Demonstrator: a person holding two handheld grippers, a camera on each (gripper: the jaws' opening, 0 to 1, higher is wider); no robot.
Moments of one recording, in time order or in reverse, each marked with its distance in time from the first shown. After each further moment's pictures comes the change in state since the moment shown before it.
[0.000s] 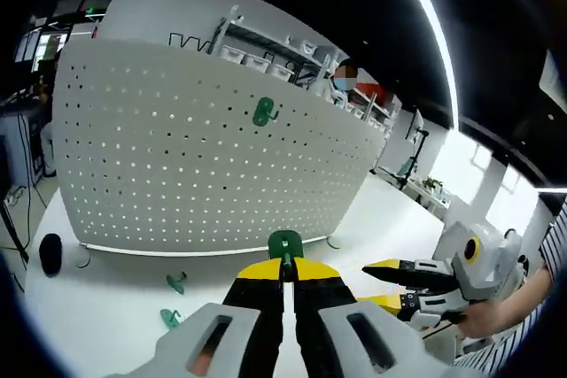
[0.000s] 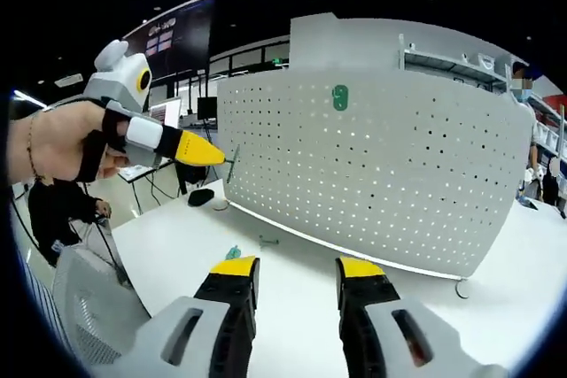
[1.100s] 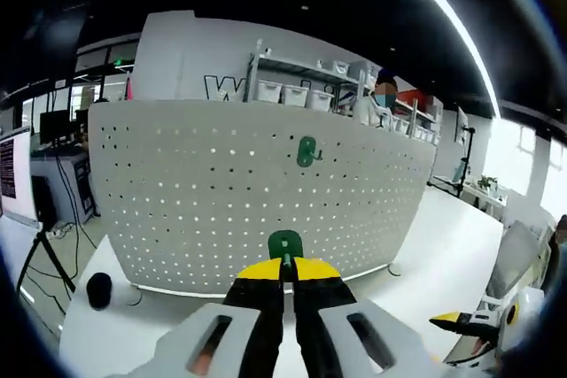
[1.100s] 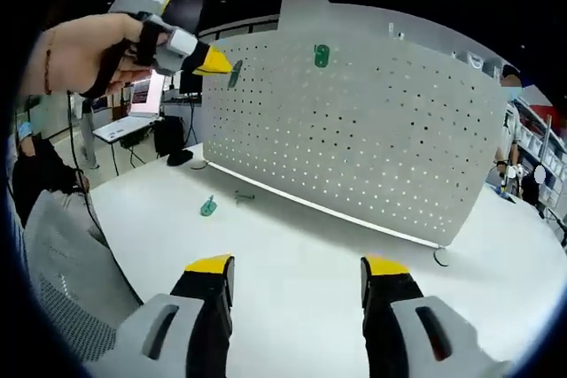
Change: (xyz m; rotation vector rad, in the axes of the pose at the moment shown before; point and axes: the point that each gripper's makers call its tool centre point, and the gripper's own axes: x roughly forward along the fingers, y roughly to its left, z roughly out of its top) left arm 0.016 0.028 0.050 0.129 -0.171 0.300; right arm -0.015 -0.013 -0.067 -0.072 0.079 -0.104
